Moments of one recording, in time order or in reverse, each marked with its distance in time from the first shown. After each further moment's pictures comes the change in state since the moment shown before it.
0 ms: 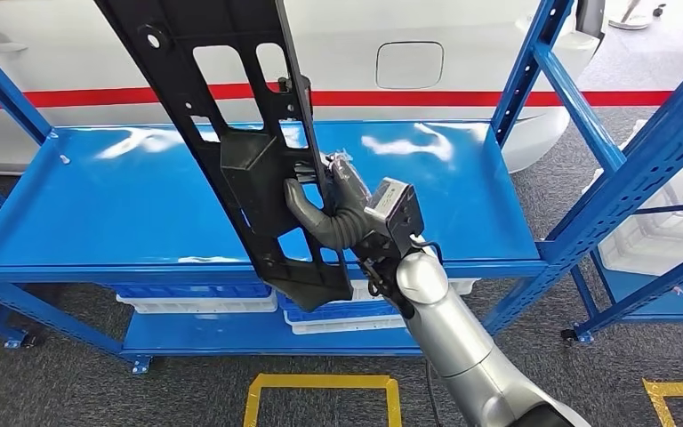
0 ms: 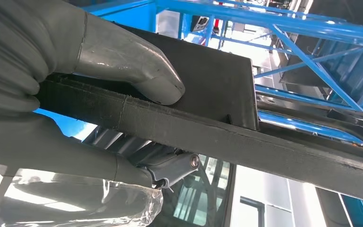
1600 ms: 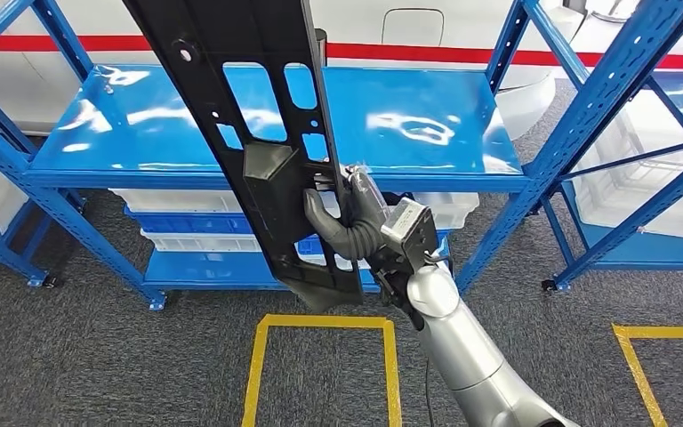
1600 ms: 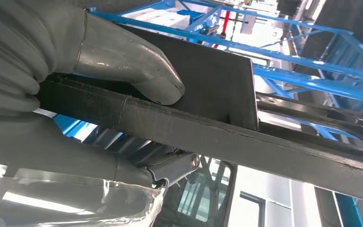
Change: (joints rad) left arm -0.019 0.006 -0.005 0.000 -0.028 -0.004 0.052; right arm 0.068 -0.023 -0.033 -0.041 0.056 -0.025 -0.044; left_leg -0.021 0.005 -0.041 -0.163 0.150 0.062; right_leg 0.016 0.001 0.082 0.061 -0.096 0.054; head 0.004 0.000
